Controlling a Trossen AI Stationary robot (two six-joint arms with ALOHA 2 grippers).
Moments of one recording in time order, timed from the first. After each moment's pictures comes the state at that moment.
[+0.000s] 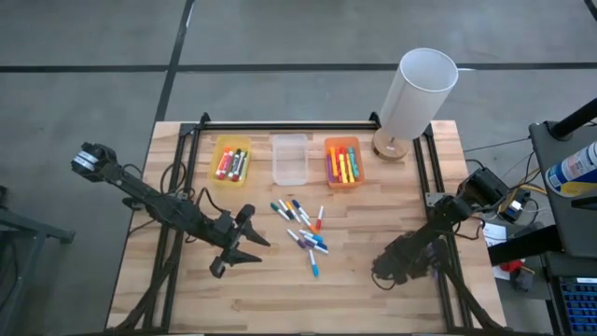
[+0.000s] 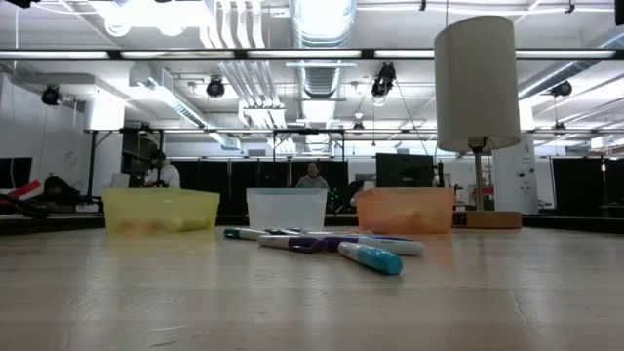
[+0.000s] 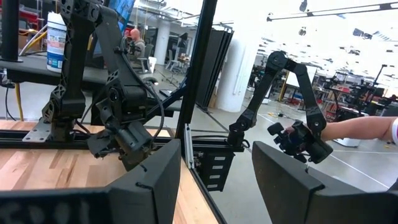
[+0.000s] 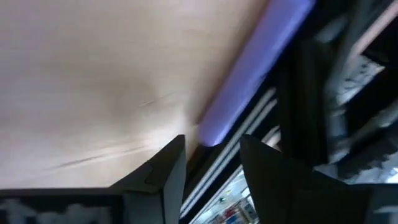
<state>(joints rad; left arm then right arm) -0.49 1.08 0.56 0.67 -0.12 -0.23 0.65 1.71 0.78 -1.04 -0.67 1.81</state>
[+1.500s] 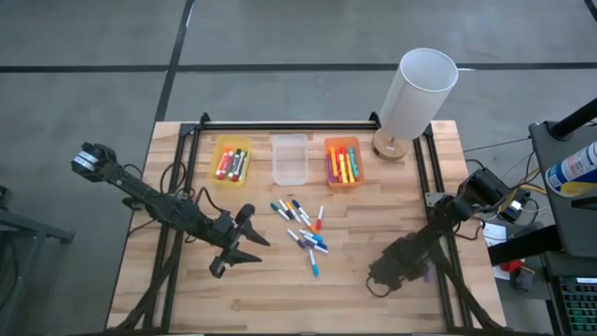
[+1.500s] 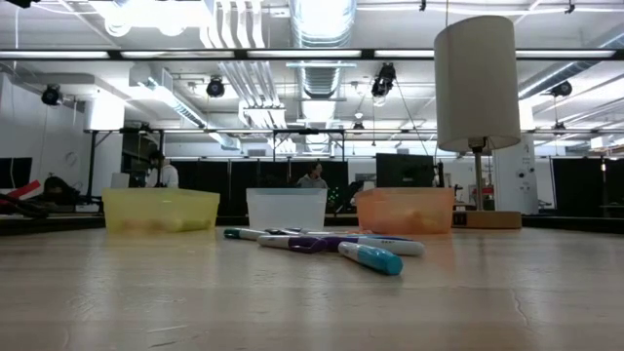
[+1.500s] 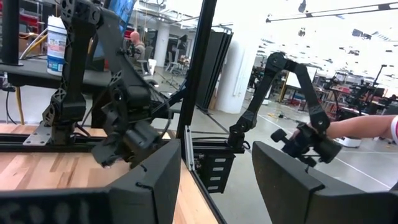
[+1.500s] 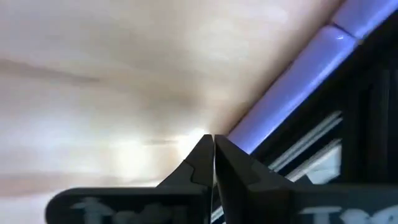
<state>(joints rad) -0.49 1.08 0.56 0.68 -0.12 -0.22 0.66 1.71 0.83 -0.94 -0.56 1.75</state>
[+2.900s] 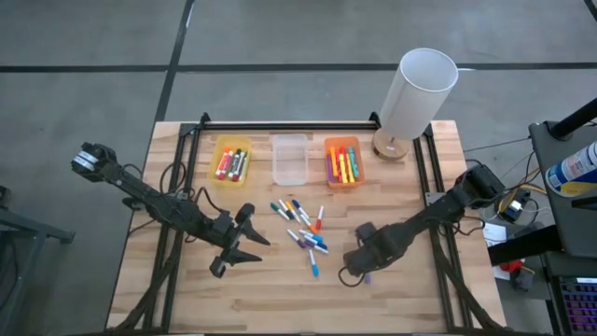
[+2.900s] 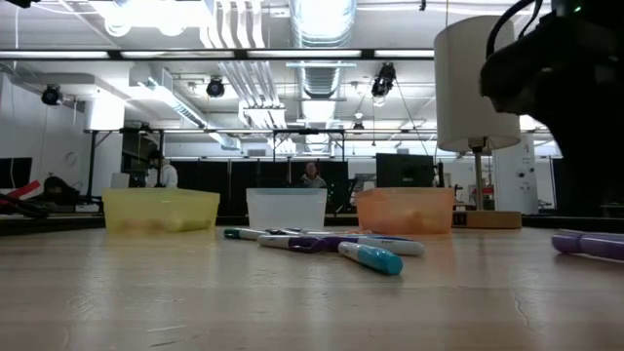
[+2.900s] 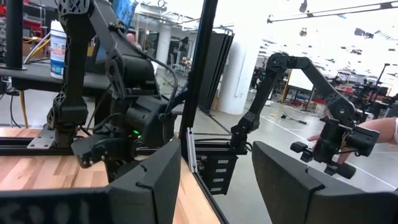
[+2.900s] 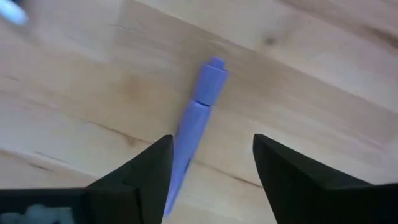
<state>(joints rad) -0.49 1.08 0.56 0.69 -0.12 -0.20 0.51 1.71 1.11 -0.95 0.01 1.73</state>
